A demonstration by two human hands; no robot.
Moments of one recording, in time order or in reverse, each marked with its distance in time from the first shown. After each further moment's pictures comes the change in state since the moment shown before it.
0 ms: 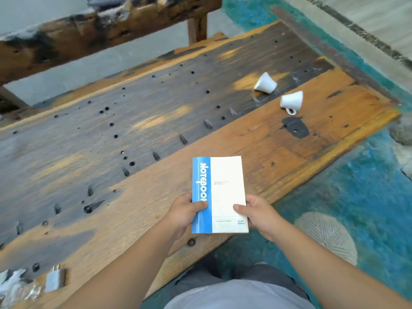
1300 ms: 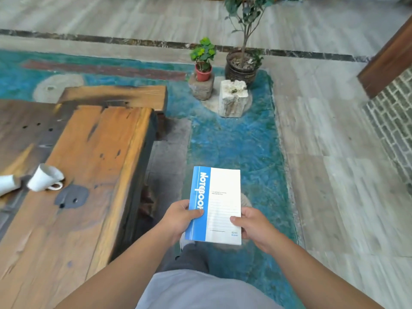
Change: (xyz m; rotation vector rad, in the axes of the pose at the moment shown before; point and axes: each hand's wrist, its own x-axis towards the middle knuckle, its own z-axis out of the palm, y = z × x) left_hand 0.035 -0.012 0.583 0.834 -0.647 -0.009; right_hand -0.204 0.147 -0.444 0.584 0.728 -0.089
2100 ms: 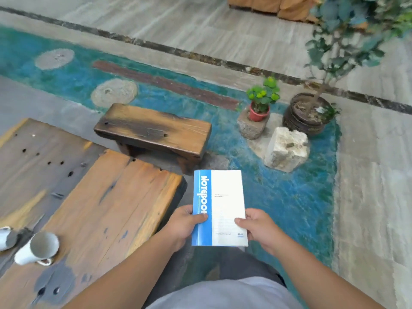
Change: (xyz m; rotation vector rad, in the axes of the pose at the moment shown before) left_hand 0.250 0.251 -0.119 -0.353 0.213 -0.002; right_hand 0.341 -0.306 0.010 -0.282 -0.218 0.009
